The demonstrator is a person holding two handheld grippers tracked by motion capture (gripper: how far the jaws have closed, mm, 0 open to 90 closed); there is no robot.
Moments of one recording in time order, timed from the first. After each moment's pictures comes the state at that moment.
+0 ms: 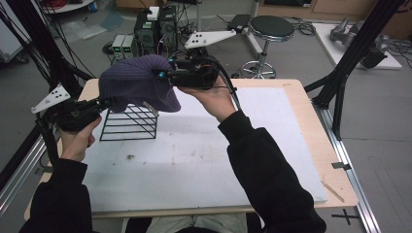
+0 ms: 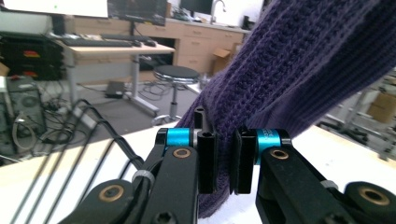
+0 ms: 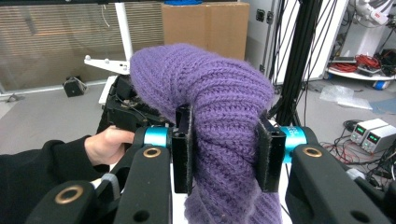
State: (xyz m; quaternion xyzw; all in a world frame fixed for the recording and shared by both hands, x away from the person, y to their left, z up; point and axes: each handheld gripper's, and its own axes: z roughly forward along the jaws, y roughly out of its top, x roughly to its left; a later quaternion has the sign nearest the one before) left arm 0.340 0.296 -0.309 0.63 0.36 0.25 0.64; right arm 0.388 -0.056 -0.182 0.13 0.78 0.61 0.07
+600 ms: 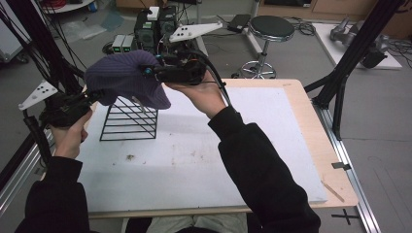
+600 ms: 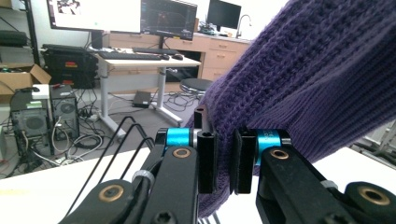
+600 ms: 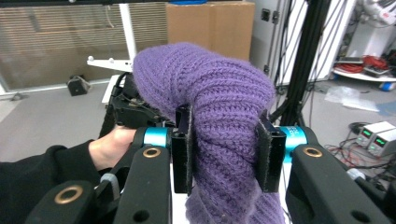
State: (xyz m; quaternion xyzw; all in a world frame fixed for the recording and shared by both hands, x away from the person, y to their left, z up) left arm 0.337 0.314 -0.300 0.60 0.39 0.29 0.64; right arm 0.385 -0.031 -0.169 0.12 0.78 0.61 0.07
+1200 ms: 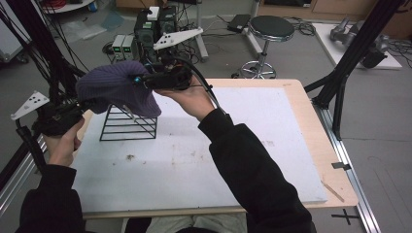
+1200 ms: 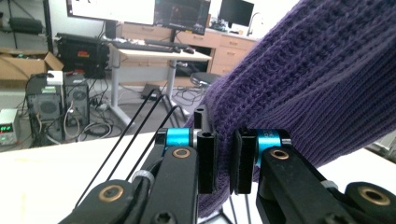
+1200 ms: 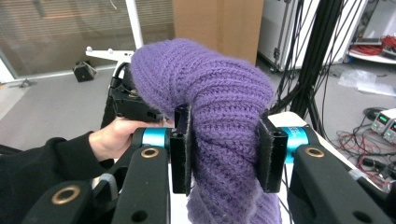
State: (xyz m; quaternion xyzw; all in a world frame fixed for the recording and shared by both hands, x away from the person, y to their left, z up) left arm 0.331 0.335 -0.327 0.59 0.42 0.28 0.63; right arm 0.392 -0.003 -0.187 0.12 0.80 0.58 0.05
